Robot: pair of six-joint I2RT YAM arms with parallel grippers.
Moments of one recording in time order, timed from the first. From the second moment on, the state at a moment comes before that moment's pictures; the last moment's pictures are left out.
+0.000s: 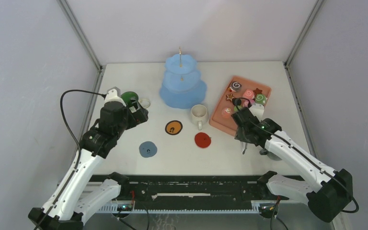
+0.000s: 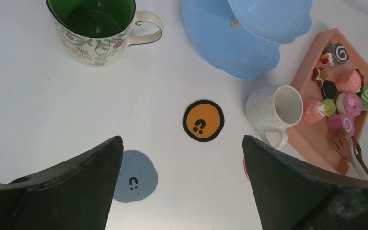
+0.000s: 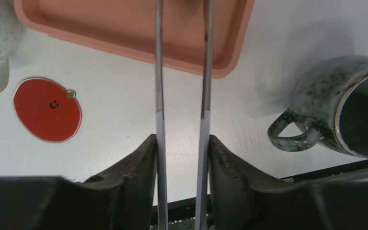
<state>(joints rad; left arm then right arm) -0.39 0.80 0.93 -0.65 -0.26 -0.60 0.59 1.05 0.88 -0.98 0.44 0.78</state>
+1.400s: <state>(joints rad) -0.34 0.81 0.93 -0.67 -0.27 -0.57 0.76 1.30 1.52 -0.94 0.42 0.38</state>
